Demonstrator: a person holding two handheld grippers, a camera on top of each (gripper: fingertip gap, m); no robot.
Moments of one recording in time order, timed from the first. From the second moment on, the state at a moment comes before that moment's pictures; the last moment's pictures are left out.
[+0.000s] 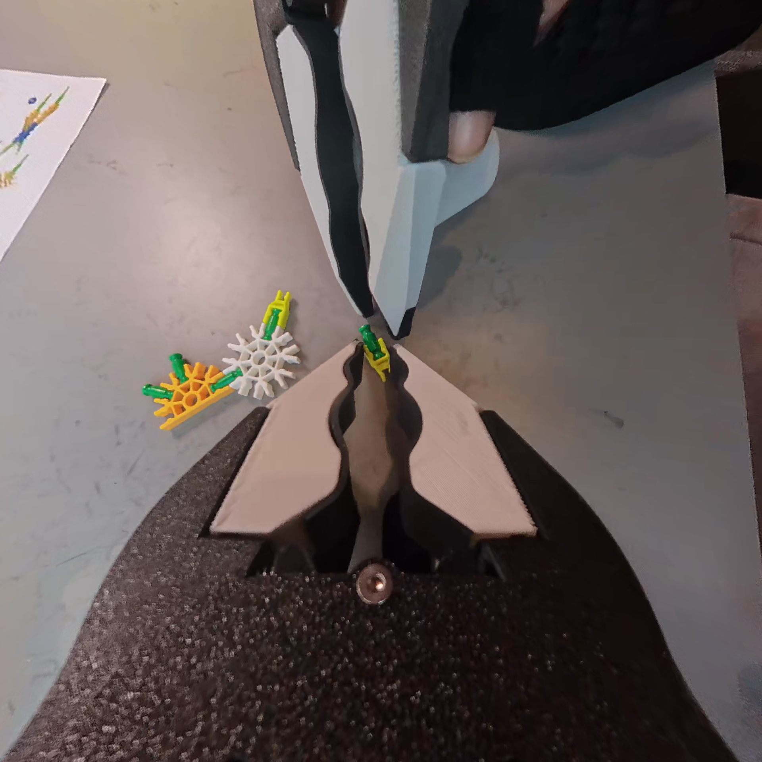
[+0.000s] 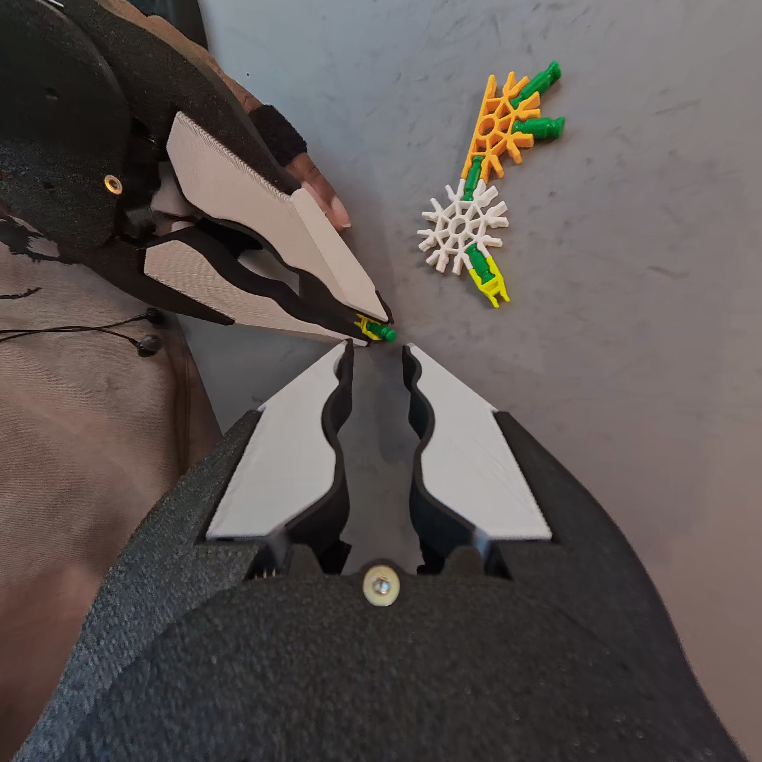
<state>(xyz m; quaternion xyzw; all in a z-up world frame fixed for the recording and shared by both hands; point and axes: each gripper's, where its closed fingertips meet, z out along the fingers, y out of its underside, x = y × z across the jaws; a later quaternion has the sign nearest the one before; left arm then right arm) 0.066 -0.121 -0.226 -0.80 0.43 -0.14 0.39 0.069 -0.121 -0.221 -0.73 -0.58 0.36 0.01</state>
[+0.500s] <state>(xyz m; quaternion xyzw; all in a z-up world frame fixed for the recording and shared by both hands) 0.073 -0.118 -0.194 -0.76 0.42 -0.15 0.47 0.065 -0.121 -0.192 -0.71 -0.47 0.51 -0.03</state>
